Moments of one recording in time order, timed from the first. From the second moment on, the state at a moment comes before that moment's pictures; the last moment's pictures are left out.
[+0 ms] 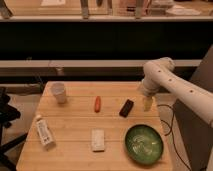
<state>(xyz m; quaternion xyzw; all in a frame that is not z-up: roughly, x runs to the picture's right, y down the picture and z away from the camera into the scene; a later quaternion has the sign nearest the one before) 0.231 0.072 0.822 -0.30 -0.05 -0.02 0.95</state>
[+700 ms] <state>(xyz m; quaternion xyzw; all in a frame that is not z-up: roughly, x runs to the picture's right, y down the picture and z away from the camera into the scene) 0.222 0.081 0.842 -0.31 -0.06 -0.03 0.95</state>
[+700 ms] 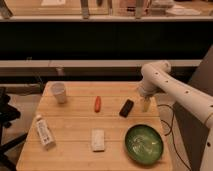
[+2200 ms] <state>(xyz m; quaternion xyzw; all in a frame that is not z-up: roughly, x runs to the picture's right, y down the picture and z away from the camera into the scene) 0.214 0.083 0.854 -0.32 -0.07 -0.05 0.95</state>
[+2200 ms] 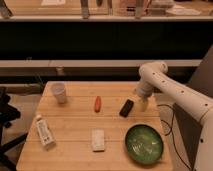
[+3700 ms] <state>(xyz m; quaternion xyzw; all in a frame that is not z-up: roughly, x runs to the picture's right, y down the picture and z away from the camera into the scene) 0.206 0.103 0.903 -0.33 -0.07 -0.08 0.94</state>
